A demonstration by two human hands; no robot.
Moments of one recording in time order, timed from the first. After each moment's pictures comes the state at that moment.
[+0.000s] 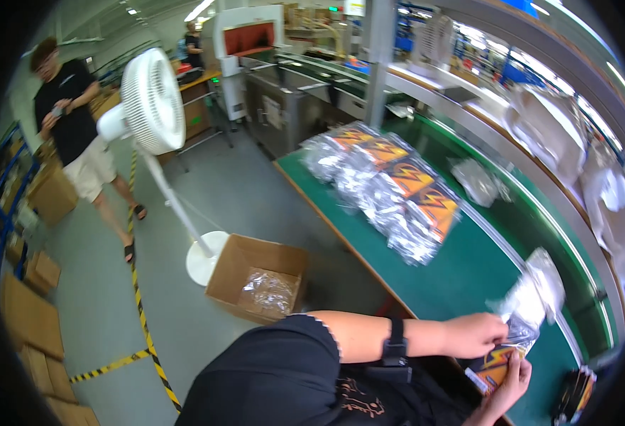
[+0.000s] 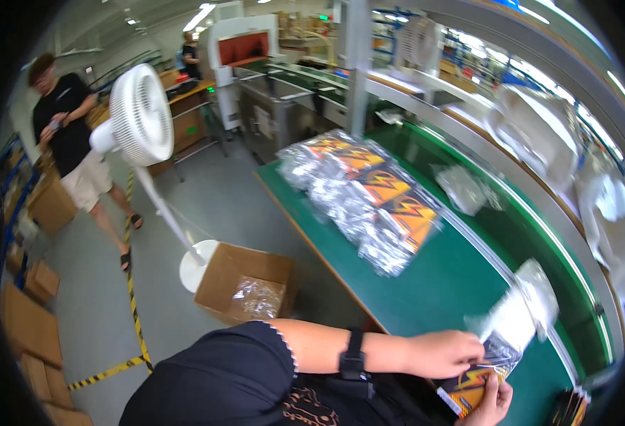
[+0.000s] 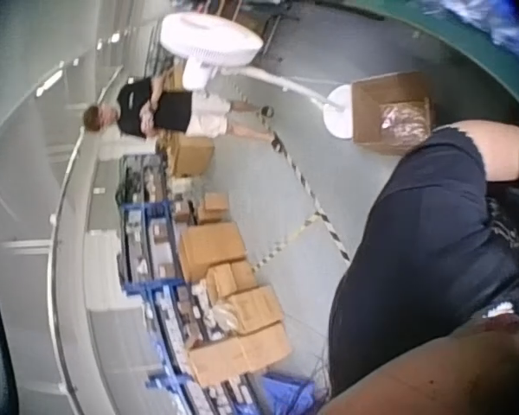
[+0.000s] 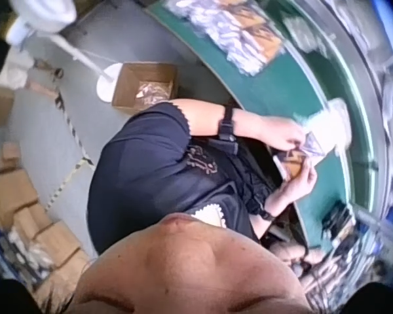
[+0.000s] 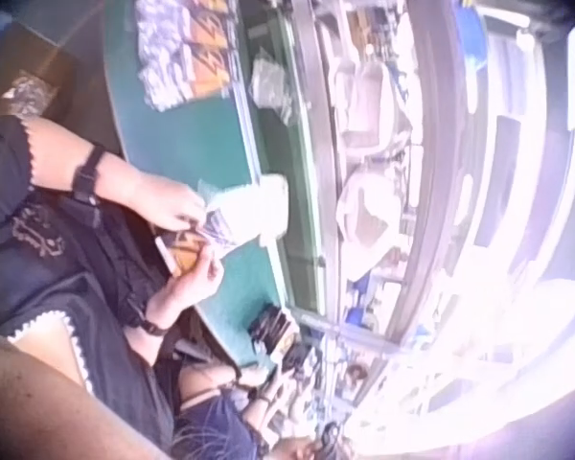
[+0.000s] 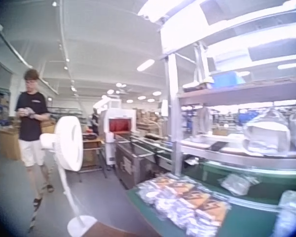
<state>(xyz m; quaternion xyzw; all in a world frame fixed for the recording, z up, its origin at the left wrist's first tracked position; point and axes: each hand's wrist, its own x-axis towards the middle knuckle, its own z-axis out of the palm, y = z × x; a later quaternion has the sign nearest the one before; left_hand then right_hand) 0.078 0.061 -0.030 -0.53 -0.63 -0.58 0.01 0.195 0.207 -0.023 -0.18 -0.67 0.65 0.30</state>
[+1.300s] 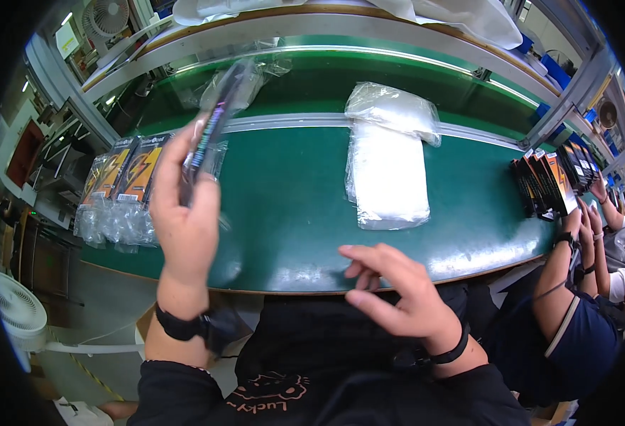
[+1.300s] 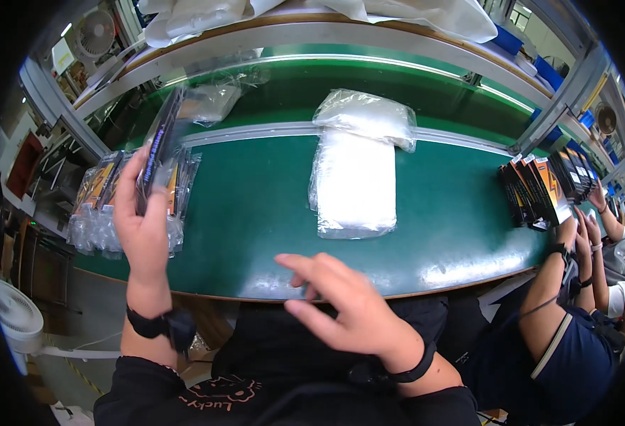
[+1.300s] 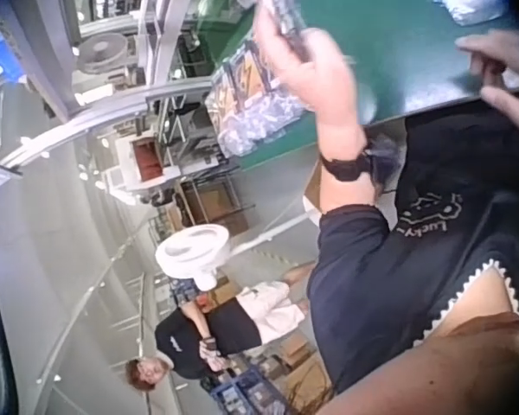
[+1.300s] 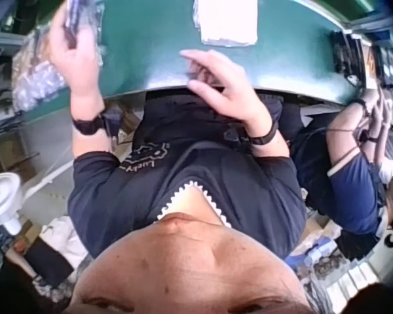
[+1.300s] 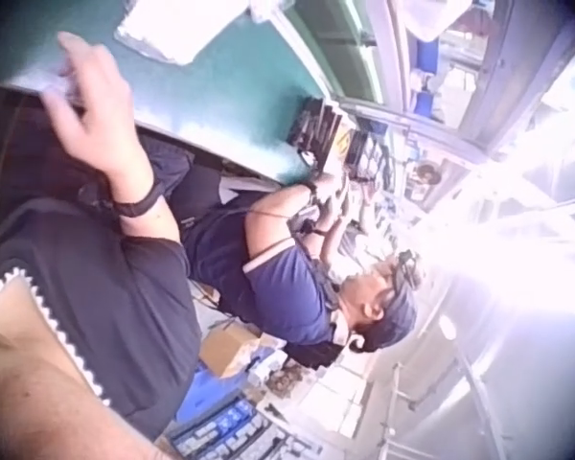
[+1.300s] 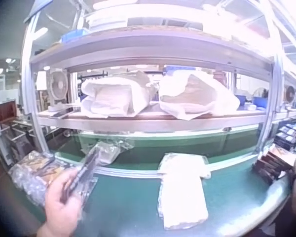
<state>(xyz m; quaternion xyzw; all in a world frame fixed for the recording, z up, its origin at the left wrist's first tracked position) 0.003 0.009 0.030 -0.32 -0.69 -0.62 0.18 0.190 0.196 0.010 0.09 -0.83 0.53 0.15</state>
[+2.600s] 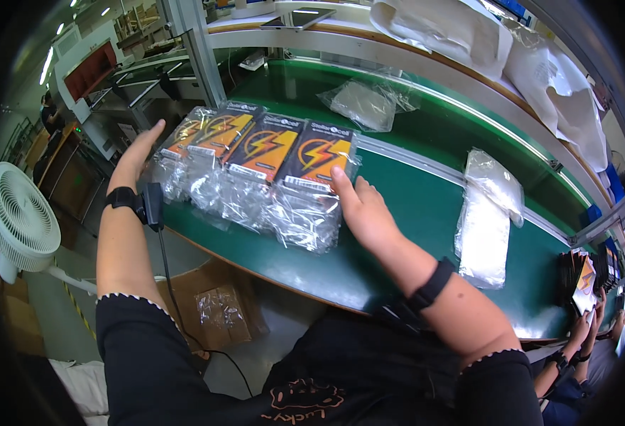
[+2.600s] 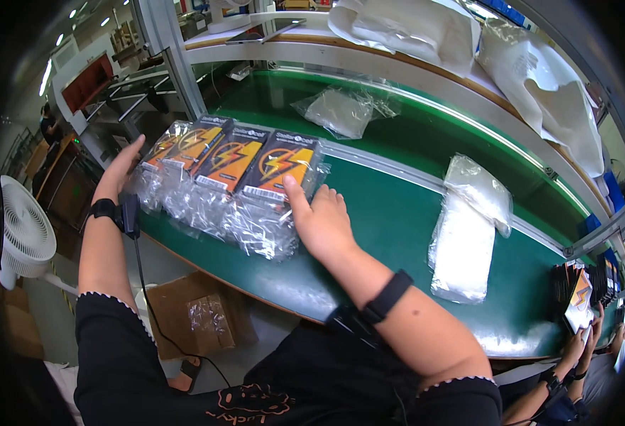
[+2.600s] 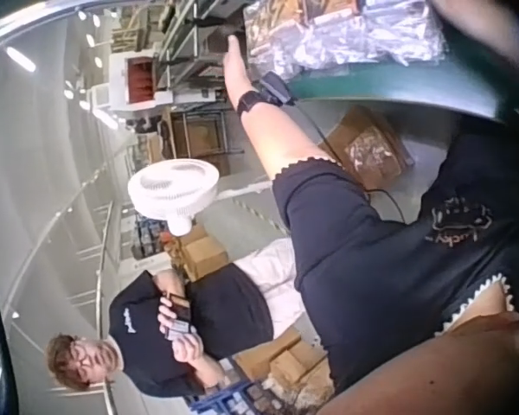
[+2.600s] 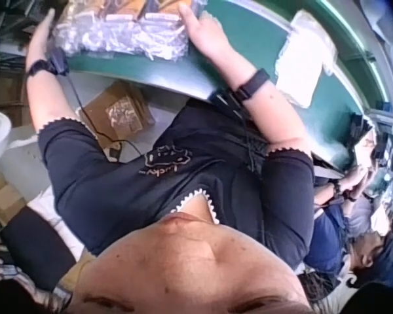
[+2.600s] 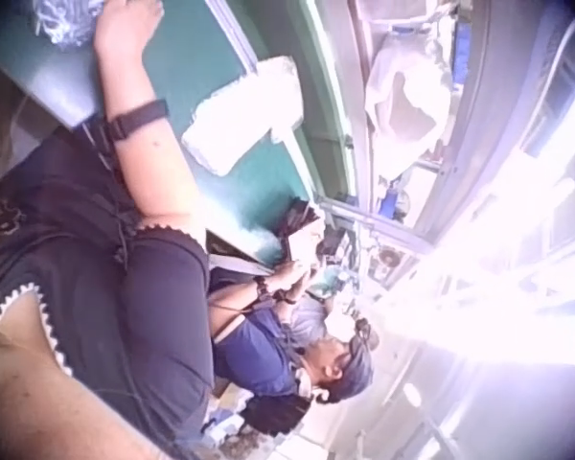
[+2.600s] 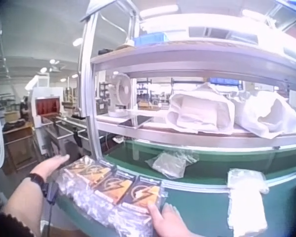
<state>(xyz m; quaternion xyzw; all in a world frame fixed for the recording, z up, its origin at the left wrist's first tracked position) -0.213 -0.321 0.021 0.17 -0.87 -0.46 0.05 -0.041 0.066 -0.019 -0.10 -0.89 0.44 0.02</state>
